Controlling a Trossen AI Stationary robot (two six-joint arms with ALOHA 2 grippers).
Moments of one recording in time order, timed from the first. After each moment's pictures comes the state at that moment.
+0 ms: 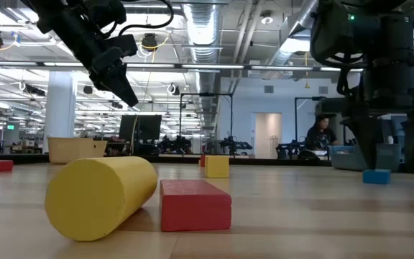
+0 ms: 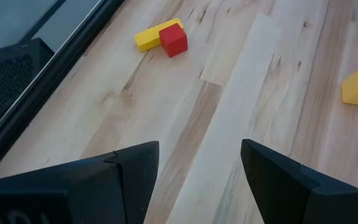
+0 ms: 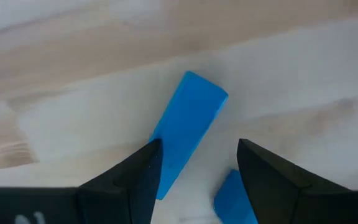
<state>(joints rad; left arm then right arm) 0.33 1.05 0.67 -0.39 -0.13 -0.03 0.22 1.50 0.78 -0.80 0.02 2.03</state>
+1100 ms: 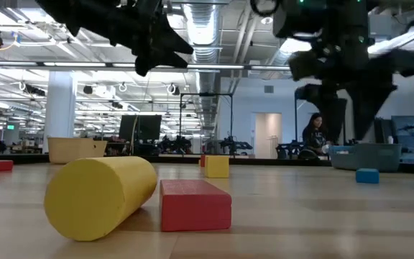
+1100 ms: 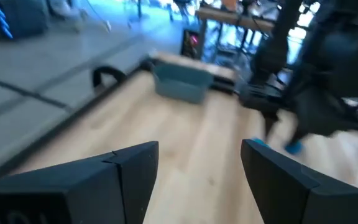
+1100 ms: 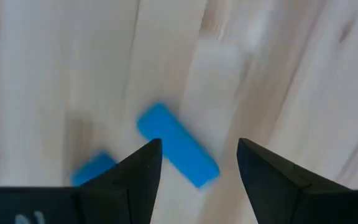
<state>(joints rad) 0.15 1.23 0.68 0.28 -0.11 -0.20 0.12 1.58 1.04 -0.95 0.02 -0.10</state>
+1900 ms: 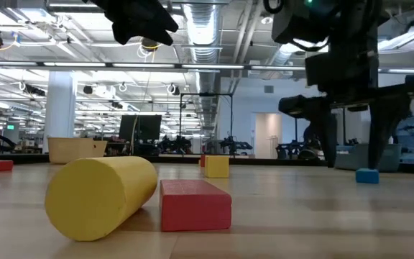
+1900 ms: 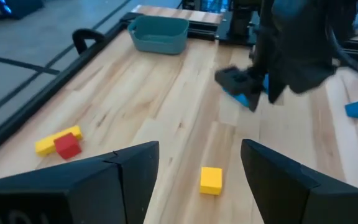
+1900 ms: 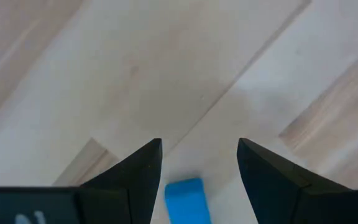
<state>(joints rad) -0.25 1.23 0.87 -0.18 -0.50 -0.27 0.22 1.68 0.99 -0.71 -0.07 -0.50</state>
